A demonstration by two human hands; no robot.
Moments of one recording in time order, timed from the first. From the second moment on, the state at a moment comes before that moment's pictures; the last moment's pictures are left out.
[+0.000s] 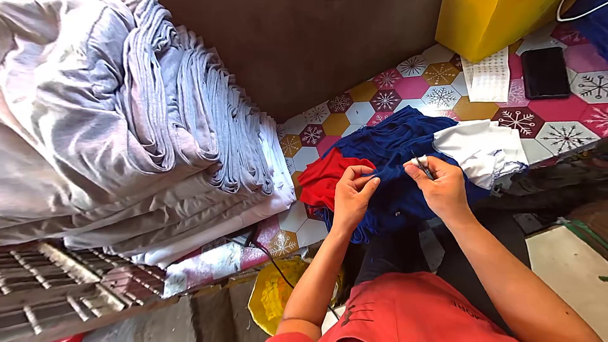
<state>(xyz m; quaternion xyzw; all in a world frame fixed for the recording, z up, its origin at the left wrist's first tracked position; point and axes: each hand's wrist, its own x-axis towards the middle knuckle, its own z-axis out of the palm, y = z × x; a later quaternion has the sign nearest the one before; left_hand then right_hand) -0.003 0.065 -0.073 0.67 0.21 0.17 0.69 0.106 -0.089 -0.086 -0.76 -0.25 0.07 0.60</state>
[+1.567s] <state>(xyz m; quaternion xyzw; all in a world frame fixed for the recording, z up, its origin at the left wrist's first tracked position) -0.001 0.040 -0.099 0.80 0.18 0.24 0.52 0.092 -0.076 -0.106 -0.65 -0.23 0.21 0.69</state>
